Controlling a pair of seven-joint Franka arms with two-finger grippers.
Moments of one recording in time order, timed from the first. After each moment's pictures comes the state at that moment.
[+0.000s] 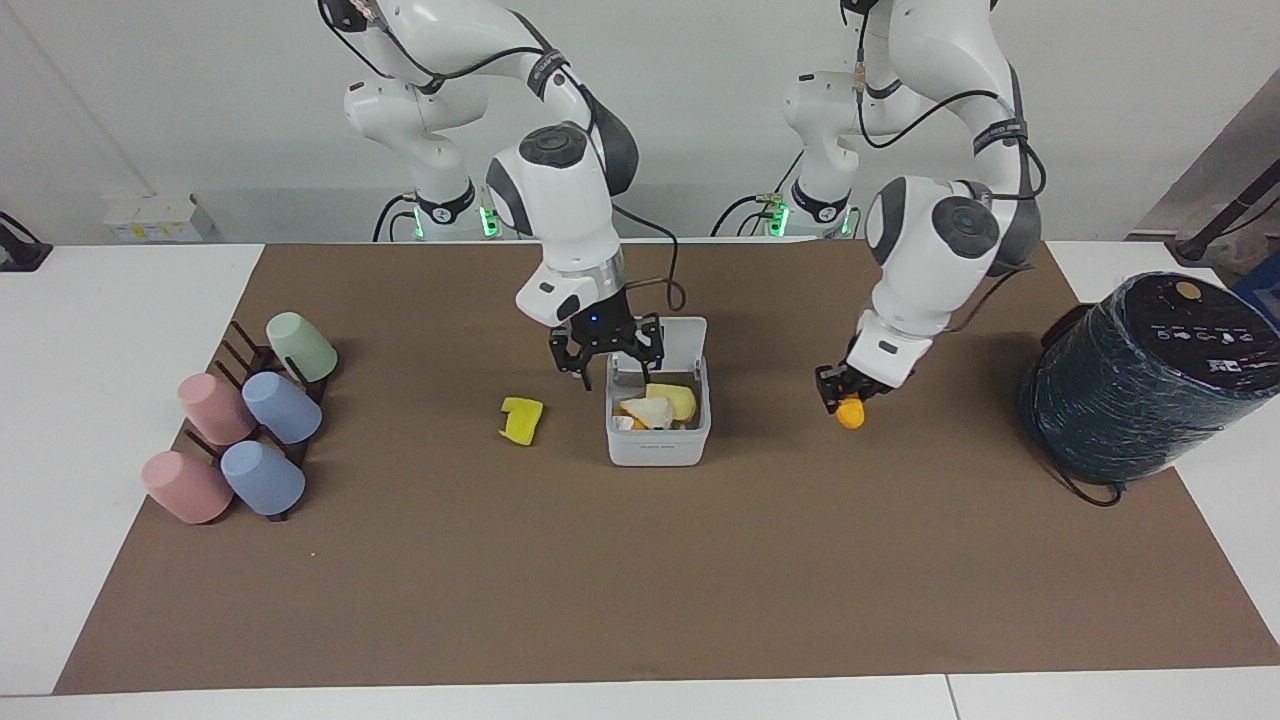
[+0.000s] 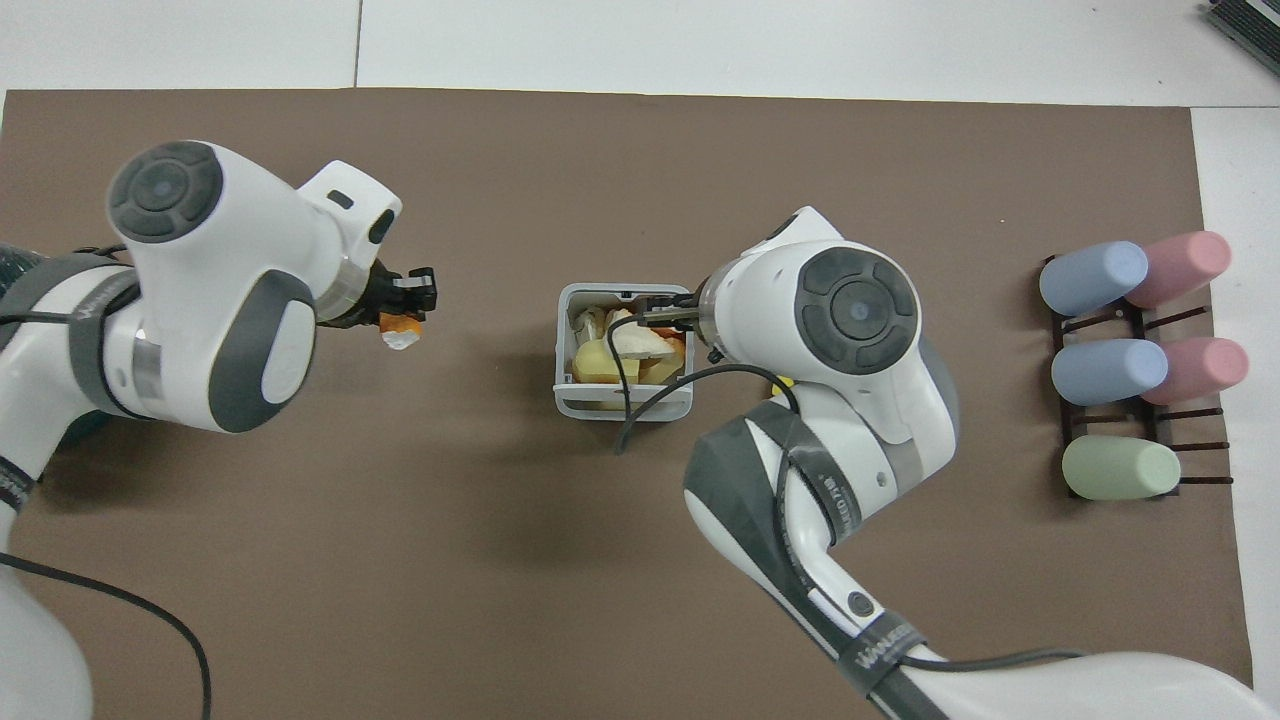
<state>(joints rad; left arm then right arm) -0.24 0.22 -0.11 -1.81 -0.06 2.07 -0.47 0.24 0.25 0.24 -1.79 -0.07 2.29 0.47</state>
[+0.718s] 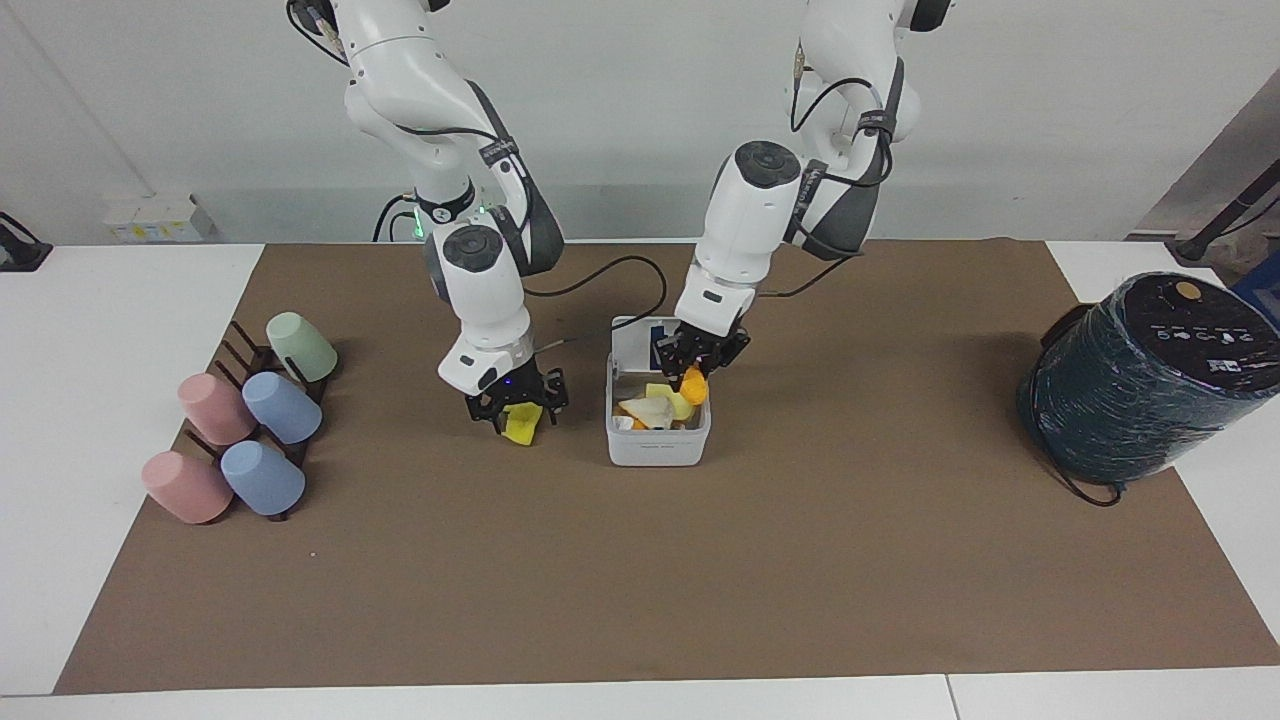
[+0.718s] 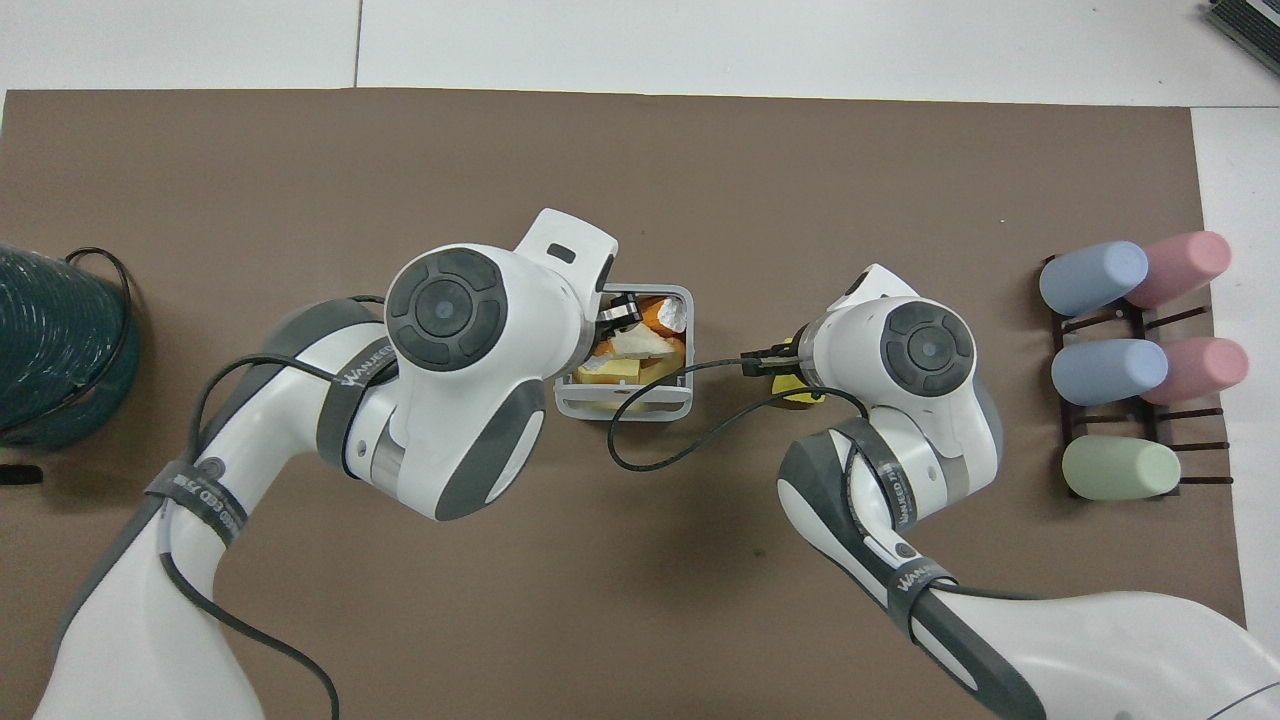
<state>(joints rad) -0.51 0.25 -0.12 -1.79 -0.07 2.28 -0.82 0.11 0.27 0.24 -2.13 -0.11 2.55 0.29</state>
